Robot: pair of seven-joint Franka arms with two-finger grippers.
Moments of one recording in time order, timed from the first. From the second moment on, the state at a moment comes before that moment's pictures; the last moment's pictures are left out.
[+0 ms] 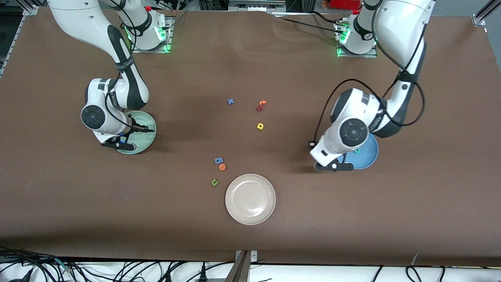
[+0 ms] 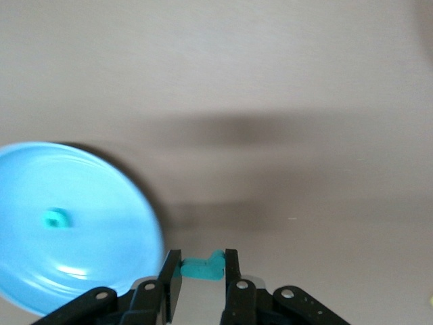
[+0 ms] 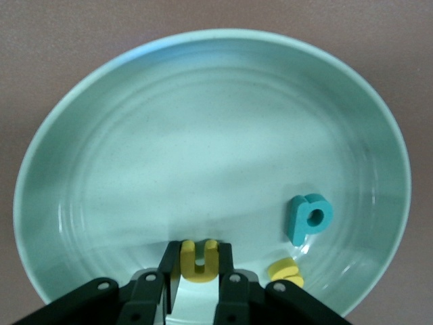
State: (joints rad) left arm -0.28 0.56 -0.08 -1.63 0.02 1.99 -0.32; right arm 0.45 0.45 -0.35 -2.16 0.12 2.32 0.17
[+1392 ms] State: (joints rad) left arm -0.05 0.38 -0.08 -2.17 0.06 2.52 0.03; right arm 0.45 0.31 -0.47 -1.59 0.12 1.63 0.17
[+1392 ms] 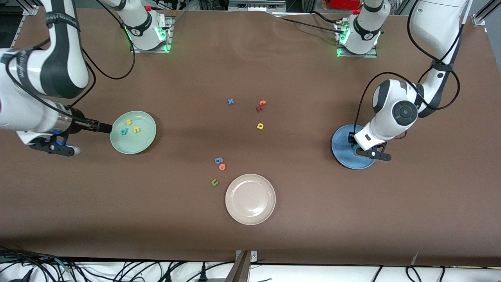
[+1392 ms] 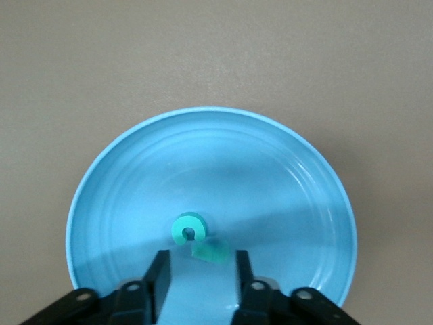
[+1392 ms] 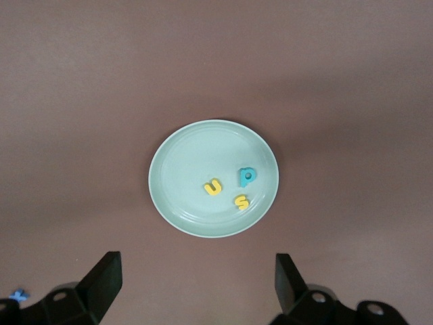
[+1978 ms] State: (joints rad) left arm -0.04 0.27 -0.20 -2.21 0.01 2.43 -0.14; right arm 0.45 0.31 -0.50 -1.39 0.12 1.48 0.16
